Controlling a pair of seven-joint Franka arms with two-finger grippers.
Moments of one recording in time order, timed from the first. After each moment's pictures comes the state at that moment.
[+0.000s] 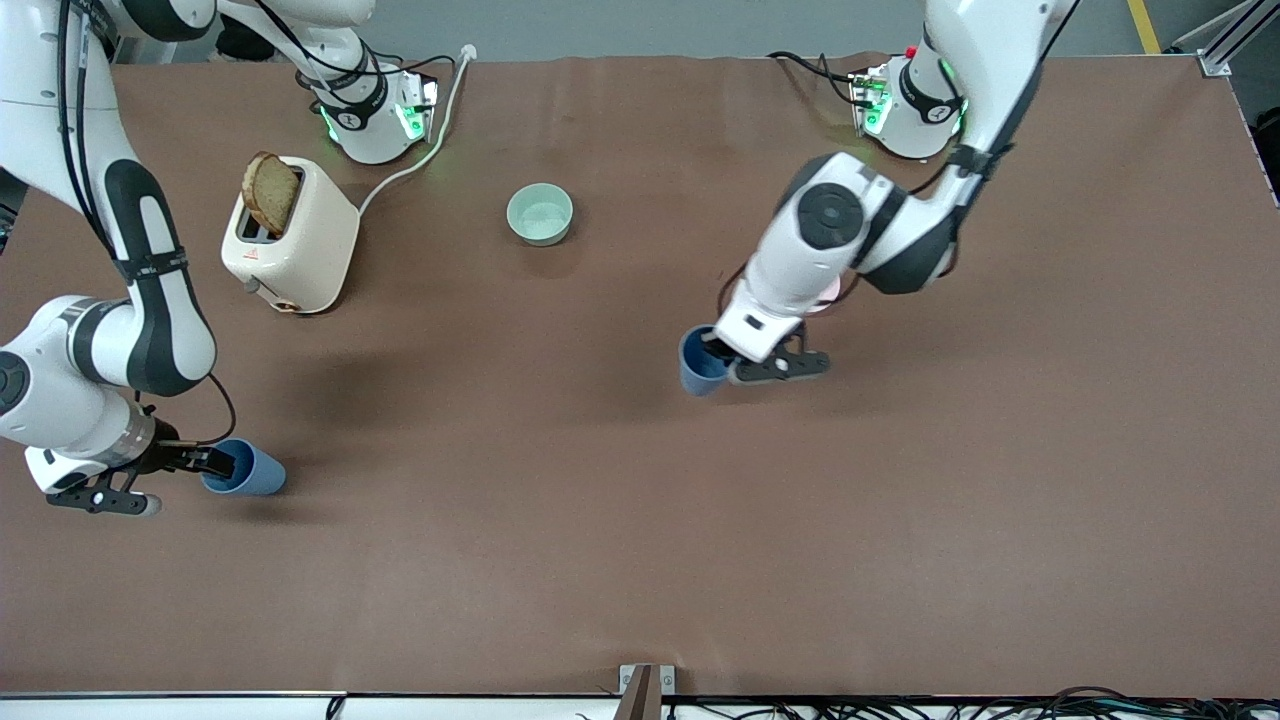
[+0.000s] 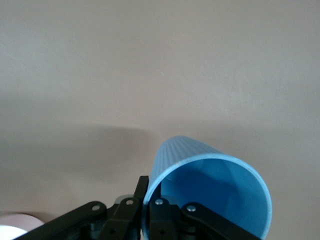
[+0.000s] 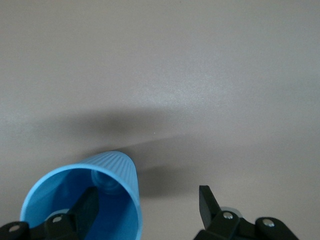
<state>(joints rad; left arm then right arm) -0.33 0.43 -0.37 -1.84 0.09 2.39 -0.91 -0.13 0.61 -0.08 -1.67 0.00 2.35 -0.06</state>
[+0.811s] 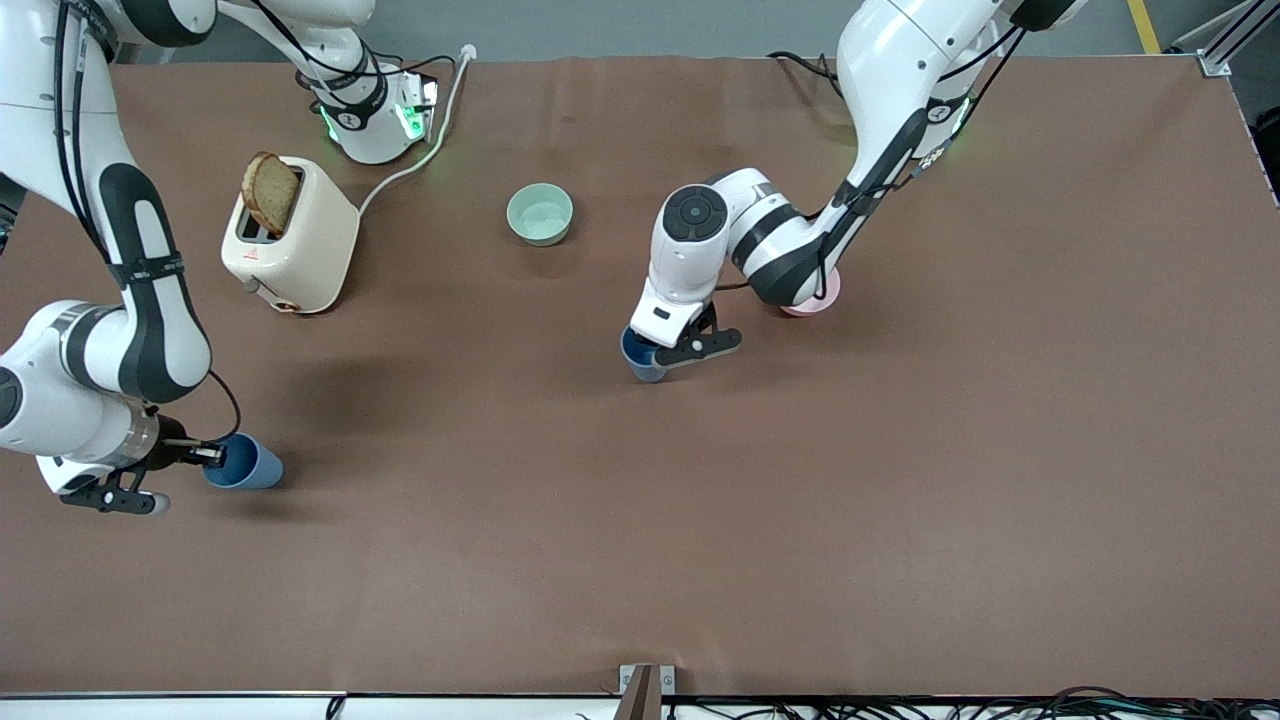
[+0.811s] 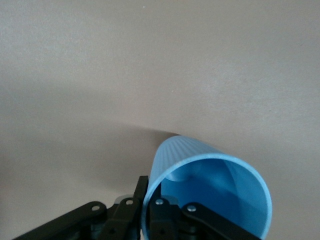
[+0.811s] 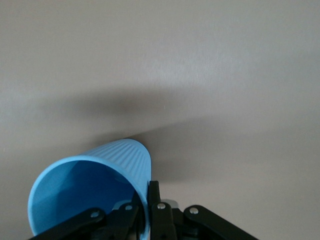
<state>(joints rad) -0.47 0.61 -0.37 -1.75 0.27 2.38 -1.25 -0.13 0.60 -0.07 -1.64 0.02 2.19 -0.06</state>
